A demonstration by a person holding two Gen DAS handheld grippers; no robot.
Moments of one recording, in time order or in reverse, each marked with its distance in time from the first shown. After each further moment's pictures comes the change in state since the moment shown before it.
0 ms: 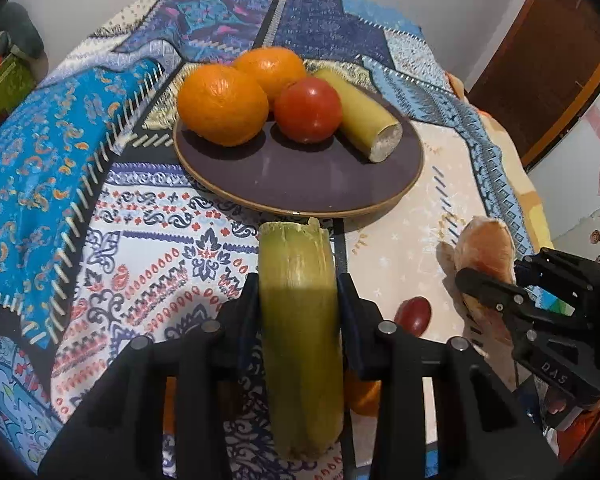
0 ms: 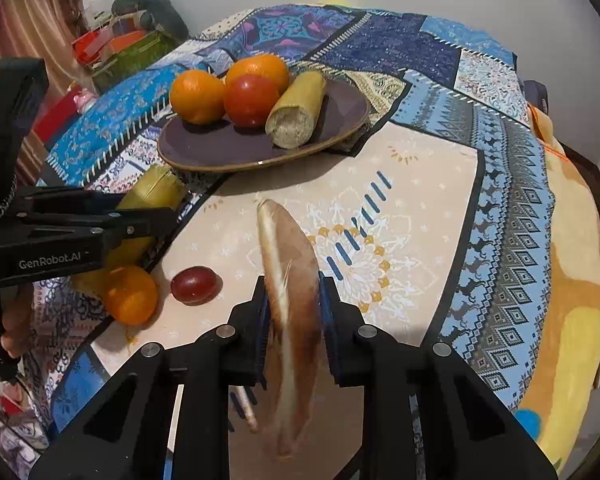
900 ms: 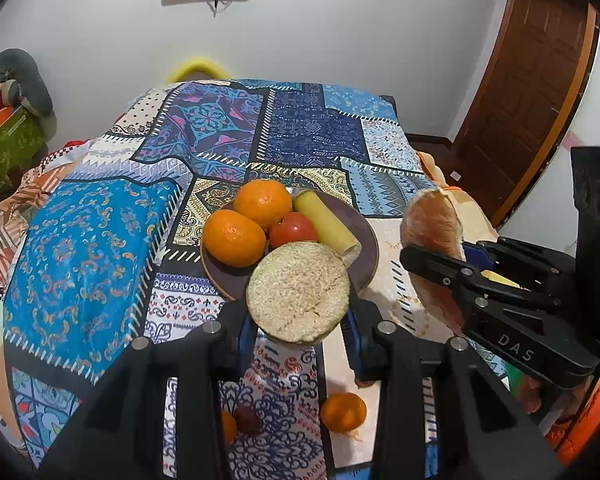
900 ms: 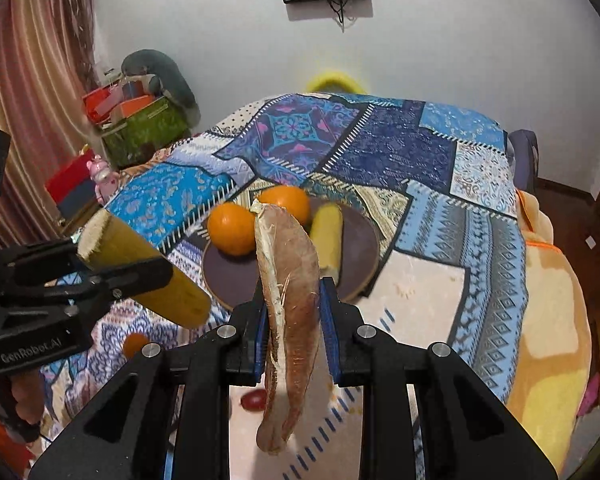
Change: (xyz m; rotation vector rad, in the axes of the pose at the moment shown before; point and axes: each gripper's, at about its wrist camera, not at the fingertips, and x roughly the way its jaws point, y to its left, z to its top) left arm -0.080 -0.005 0.040 0.049 -0.232 -0.008; right arm -0.043 0.023 0.068 0.022 -0.226 0.009
